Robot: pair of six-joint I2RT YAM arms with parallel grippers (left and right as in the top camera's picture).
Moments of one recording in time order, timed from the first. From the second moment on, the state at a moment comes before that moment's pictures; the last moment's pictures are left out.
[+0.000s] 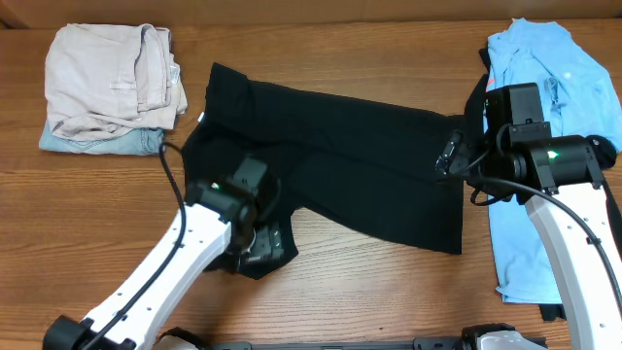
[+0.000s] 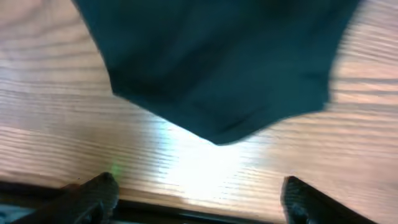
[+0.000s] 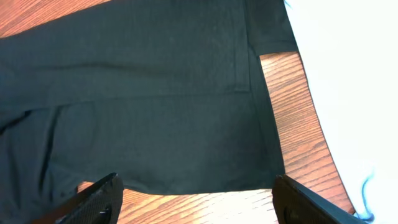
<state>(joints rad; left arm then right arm) -0.46 1.40 0.96 -1.21 0.02 -0.67 0.11 1.35 1.34 -1.18 0.00 0.54</state>
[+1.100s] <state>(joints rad) -0.40 1.49 0.68 -0.80 0.04 -0.86 0.11 1.35 1.34 -1.22 0.01 0.55</state>
